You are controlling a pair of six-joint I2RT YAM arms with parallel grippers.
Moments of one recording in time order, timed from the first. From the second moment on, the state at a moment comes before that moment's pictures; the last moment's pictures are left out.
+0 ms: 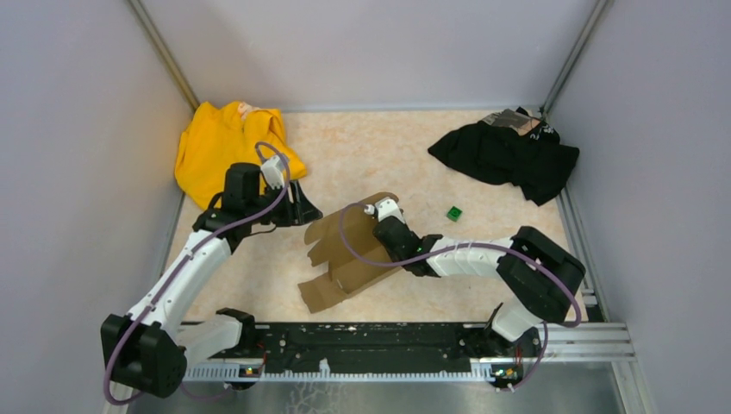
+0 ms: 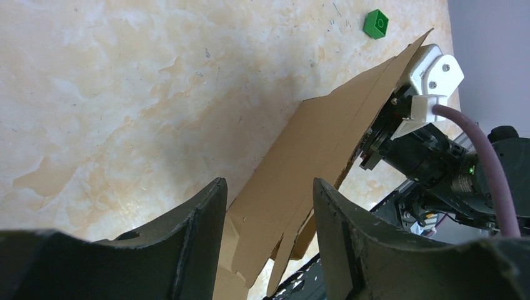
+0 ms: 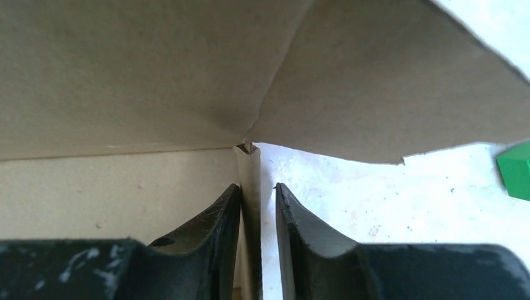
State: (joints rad) left arm -0.29 1.08 0.84 -0.40 0.45 -0.40; right arm 0.95 1.54 0.69 0.02 0.47 0.24
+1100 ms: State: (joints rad) left arm -0.26 1.01 0.84 -0.45 0.34 -0.43; right arm 0.90 1.47 0.86 -0.53 0.20 0.26
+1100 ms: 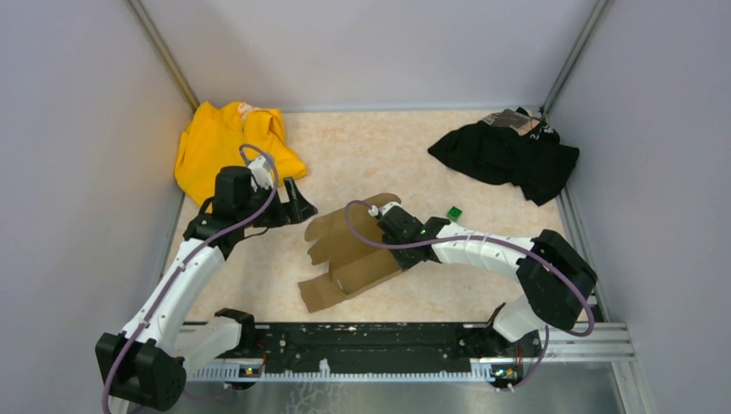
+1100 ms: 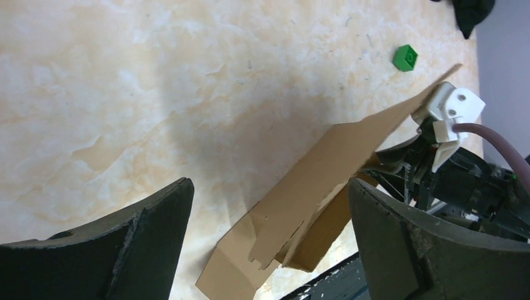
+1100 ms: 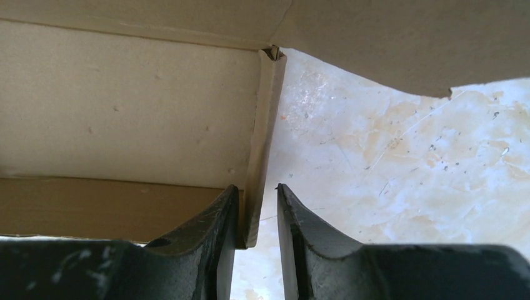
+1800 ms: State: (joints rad) left arm -0.23 0.93 0.86 -0.52 0.21 -0.46; right arm 0.94 1.50 0.83 -0.47 0.29 0.33
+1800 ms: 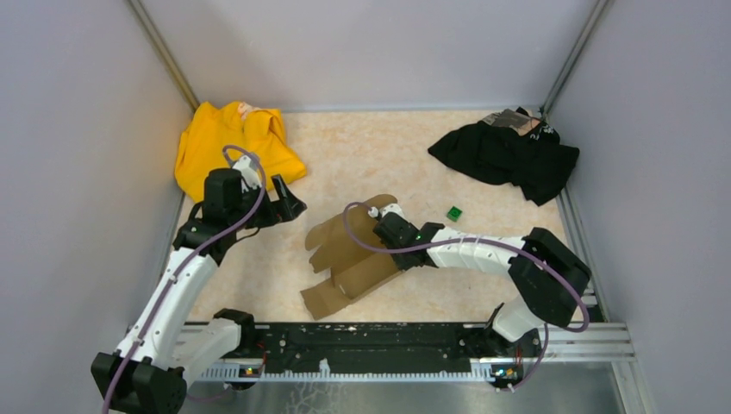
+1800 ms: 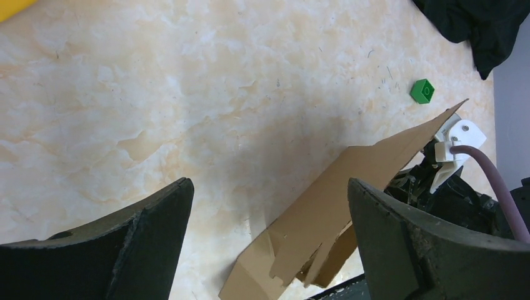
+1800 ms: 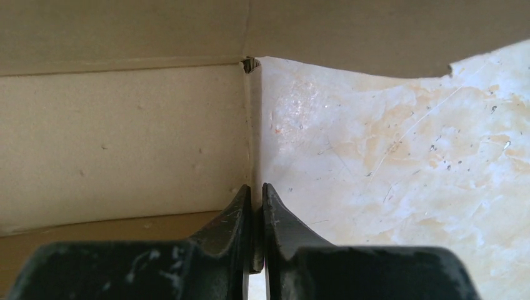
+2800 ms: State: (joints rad) left arm -0.22 0.97 0.97 -0.57 0.19 -0.45; right arm 0.87 1.48 0.84 -0.37 0.27 0.29
